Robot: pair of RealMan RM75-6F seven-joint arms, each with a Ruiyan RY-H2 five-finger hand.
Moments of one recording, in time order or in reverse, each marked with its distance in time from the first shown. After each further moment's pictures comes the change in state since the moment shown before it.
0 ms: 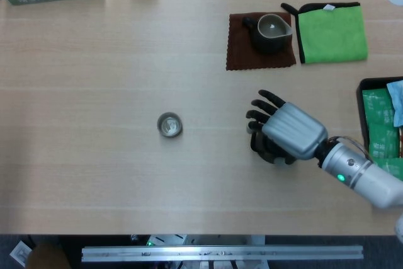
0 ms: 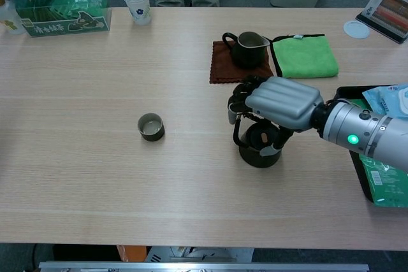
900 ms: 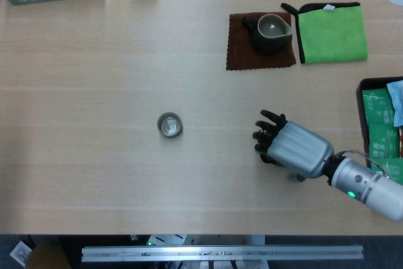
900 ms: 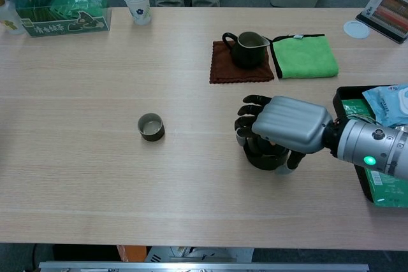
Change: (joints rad) left arm 0.015 -0.006 0.007 0.013 0.000 0.007 -0.014; right arm 0.003 0.071 -0.087 -0.058 -0.094 -0.024 -0.087
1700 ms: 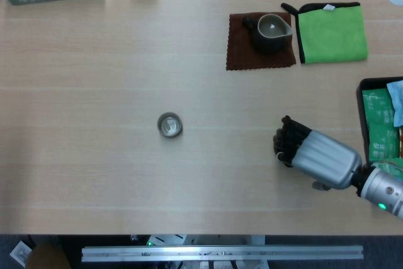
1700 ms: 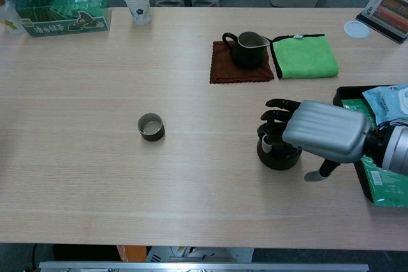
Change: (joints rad) left arm 0.010 0.004 0.009 -0.036 0.018 0.012 0.034; right arm -0.063 0.126 -0.082 -0.010 -0.201 0.076 0.086
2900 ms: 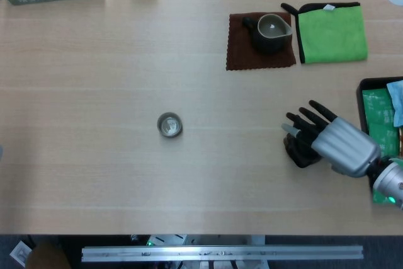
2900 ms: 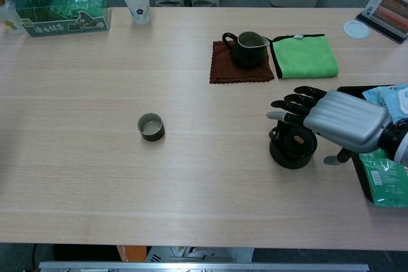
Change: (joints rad) left arm -0.012 -0.003 0.005 -0.013 0.002 -0.028 0.018; right arm -0.118 -0.029 0.058 0.067 0.111 0.037 -0.122
